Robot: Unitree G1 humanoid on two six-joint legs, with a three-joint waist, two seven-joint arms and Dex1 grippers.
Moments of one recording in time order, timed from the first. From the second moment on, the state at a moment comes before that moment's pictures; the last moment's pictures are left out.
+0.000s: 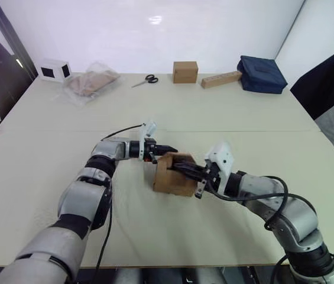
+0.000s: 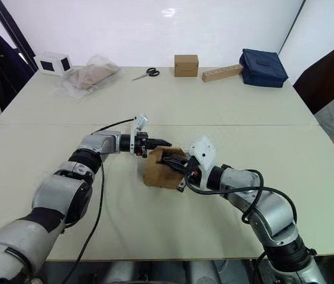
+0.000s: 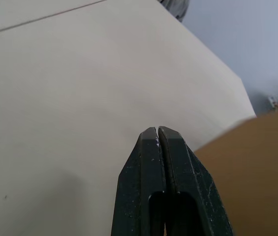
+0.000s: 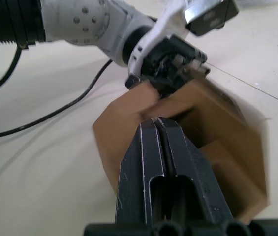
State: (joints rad) left arm -1.08 0.23 -0.08 1.13 -0.24 0.39 -1.33; right arm -0.24 -0.51 0.16 -0.54 0.49 0.68 0.56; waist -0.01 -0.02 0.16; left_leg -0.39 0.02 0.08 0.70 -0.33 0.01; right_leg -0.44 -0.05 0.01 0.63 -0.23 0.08
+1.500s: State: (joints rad) left arm -0.81 0.51 -0.06 0.45 -0.37 0.85 -1.54; right arm -0.19 -0.46 0.19 -0.43 0.31 0.51 0.59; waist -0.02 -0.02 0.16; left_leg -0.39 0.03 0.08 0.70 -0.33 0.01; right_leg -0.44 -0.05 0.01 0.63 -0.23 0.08
